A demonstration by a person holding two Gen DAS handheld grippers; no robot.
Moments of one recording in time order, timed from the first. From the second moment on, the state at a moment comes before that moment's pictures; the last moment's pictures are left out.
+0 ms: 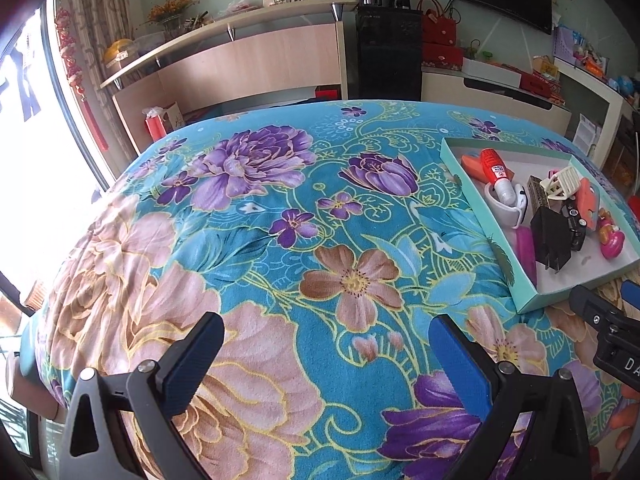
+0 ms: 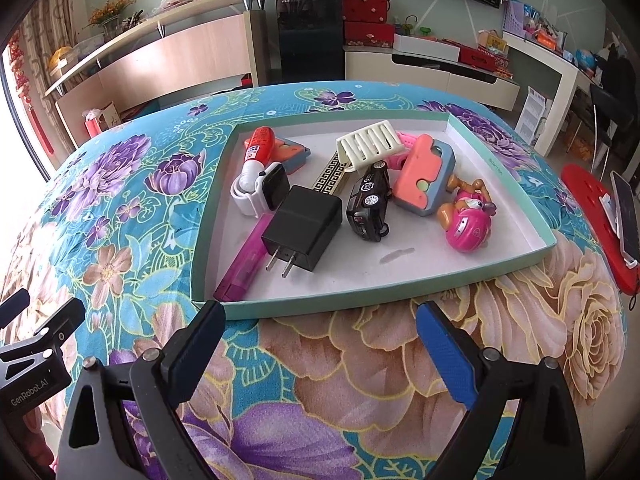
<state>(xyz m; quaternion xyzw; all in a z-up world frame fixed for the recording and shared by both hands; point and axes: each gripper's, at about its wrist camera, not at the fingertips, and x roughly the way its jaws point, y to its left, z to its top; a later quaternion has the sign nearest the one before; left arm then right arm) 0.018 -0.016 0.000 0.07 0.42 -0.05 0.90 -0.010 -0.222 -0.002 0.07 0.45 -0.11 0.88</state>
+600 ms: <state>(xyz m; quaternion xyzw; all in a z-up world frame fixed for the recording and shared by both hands) 0.013 -0.024 0.002 0.10 0.40 -0.05 0.91 -0.009 -0.220 -0.004 0.06 0.45 -0.10 0.89</state>
